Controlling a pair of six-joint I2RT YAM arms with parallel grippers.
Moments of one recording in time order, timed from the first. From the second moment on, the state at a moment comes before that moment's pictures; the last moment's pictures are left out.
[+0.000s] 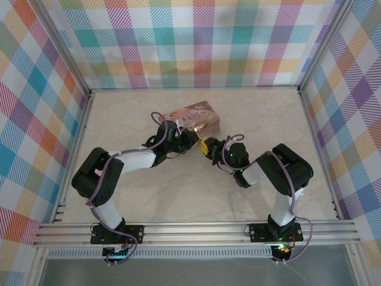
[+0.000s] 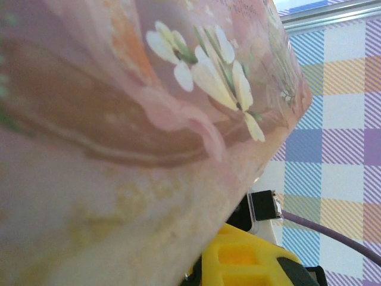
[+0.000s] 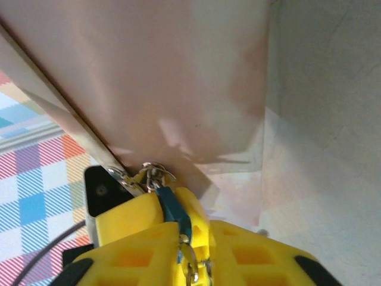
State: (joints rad) left arm -0.59 1.72 0.91 0.35 0.36 -1.16; right arm 0.59 1.82 0.49 1.22 -0.26 1.78
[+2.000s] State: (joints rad) left arm -0.61 1.70 0.95 0.02 0.53 -1.02; right arm 0.78 1.42 0.88 -0.34 -0.06 0.37
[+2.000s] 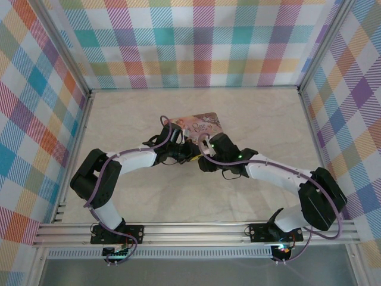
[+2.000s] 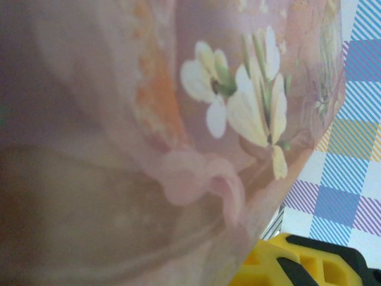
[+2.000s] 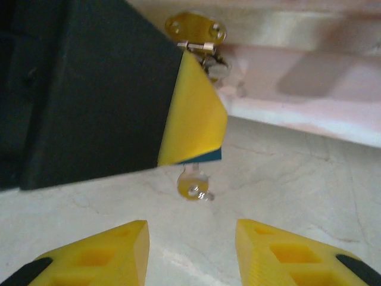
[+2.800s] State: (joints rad) left arm -0.60 1.68 0.95 0.01 0.54 -1.02; right arm 0.79 1.54 0.96 -0.33 -0.02 0.31
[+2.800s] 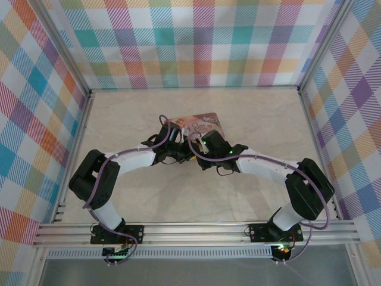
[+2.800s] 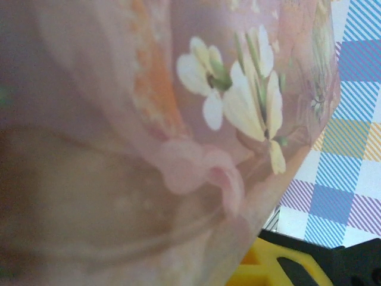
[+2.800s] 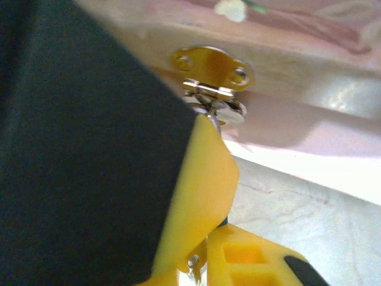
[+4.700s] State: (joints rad) left arm -0.51 1.27 0.68 -0.19 0.14 -0.92; right arm 0.86 1.72 0.99 -0.29 -0.08 0.11
